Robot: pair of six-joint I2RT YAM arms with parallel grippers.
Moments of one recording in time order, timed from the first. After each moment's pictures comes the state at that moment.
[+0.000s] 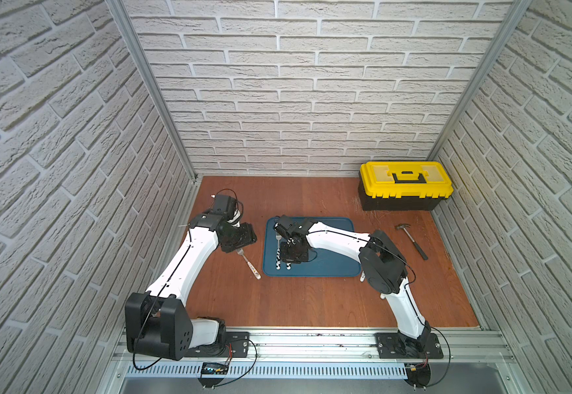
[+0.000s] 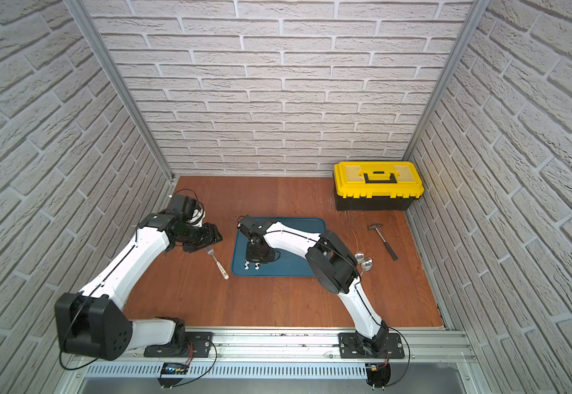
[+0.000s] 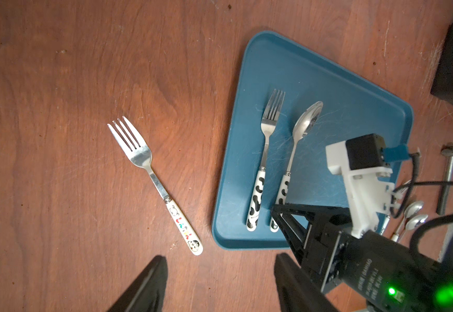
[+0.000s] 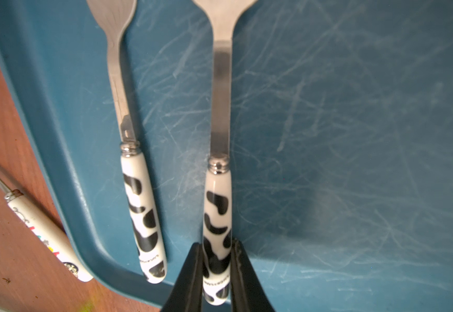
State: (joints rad) left arm -0.06 1.32 1.09 -0.95 0.25 -0.45; right arm 0.83 2.20 1.73 -0.88 -0.07 0.91
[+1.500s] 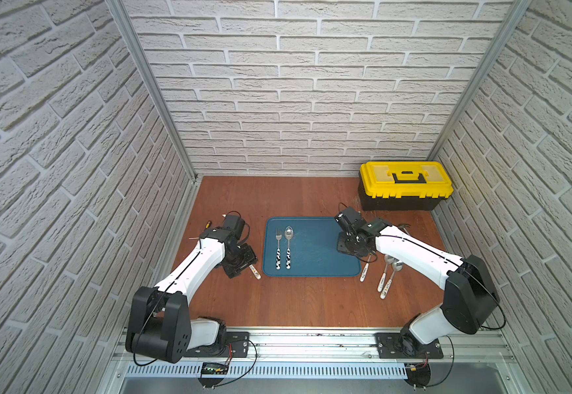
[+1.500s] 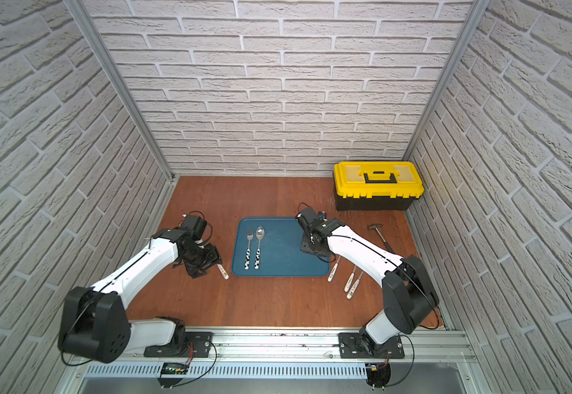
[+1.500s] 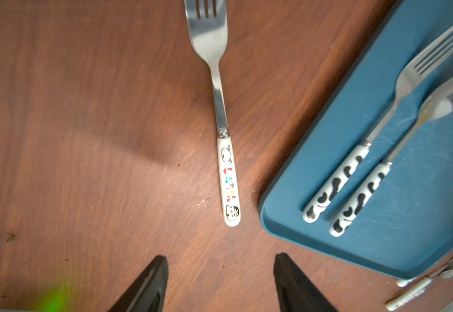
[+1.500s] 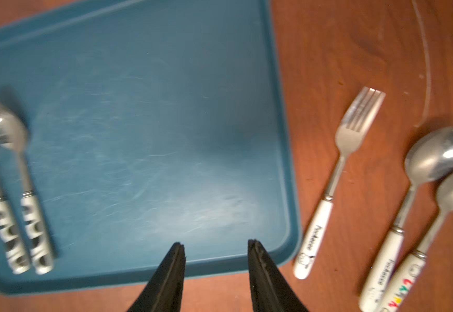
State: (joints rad) left arm -0.14 1.33 0.86 -0.96 0.19 -0.78; right arm 0.54 1.54 1.12 -0.87 0.20 0.79
